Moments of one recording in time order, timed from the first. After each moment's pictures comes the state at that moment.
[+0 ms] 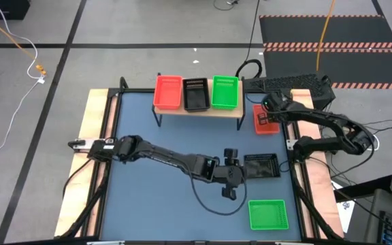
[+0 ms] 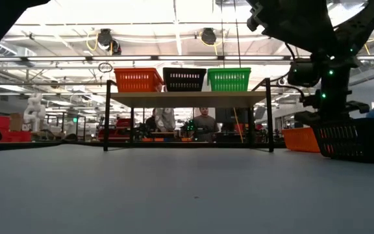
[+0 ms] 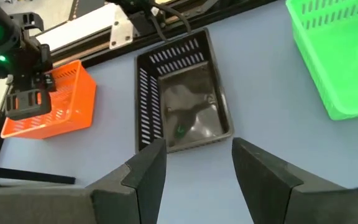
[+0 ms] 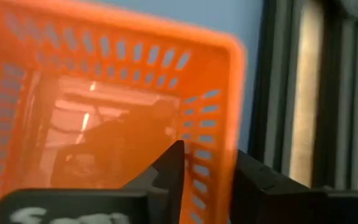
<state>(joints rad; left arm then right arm) -0.26 2.37 2.22 -0.58 -0.37 0.14 -0.89 1.19 0.48 -0.56 0.37 0.44</state>
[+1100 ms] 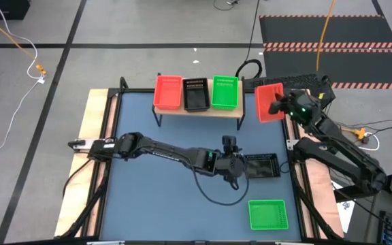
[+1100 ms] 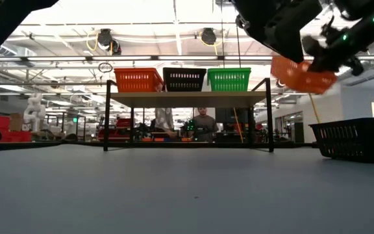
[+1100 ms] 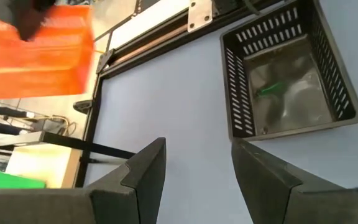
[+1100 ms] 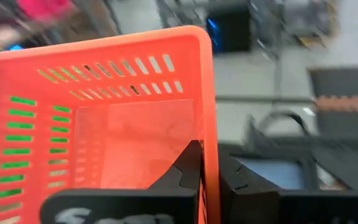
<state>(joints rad) -0.21 2.37 2.22 -0.57 -0.61 0.27 -0.80 0.44 0.46 -0.38 0.31 0.37</state>
